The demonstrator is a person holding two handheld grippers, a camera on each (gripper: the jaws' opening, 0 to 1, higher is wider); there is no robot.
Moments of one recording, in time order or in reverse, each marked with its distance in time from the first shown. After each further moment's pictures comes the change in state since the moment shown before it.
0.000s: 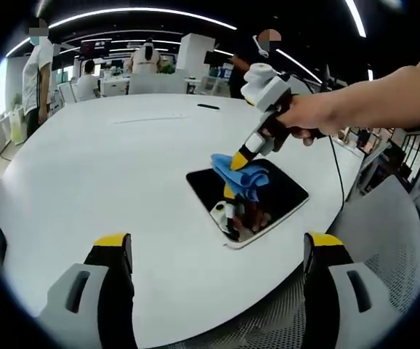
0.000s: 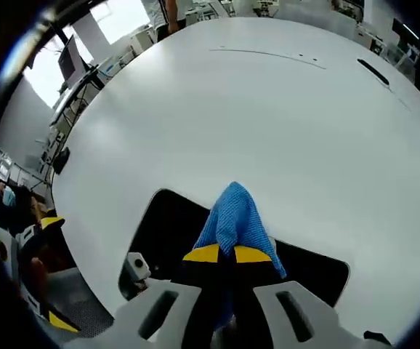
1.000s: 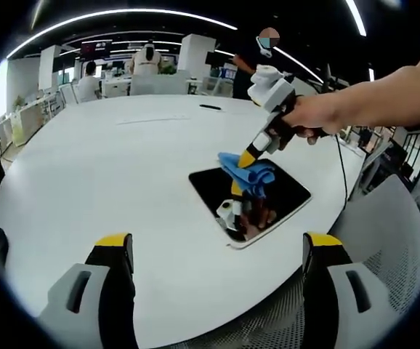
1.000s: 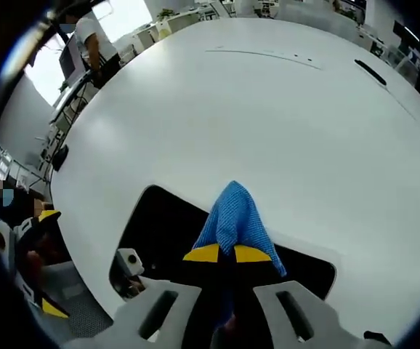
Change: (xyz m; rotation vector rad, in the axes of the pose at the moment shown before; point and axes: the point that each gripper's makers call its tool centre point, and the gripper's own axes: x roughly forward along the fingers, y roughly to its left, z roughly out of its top) left arm 0.000 0.003 0.001 0.008 -0.004 0.016; right arm 0.004 -0.024 -0.001 -0.015 -0.004 -0.009
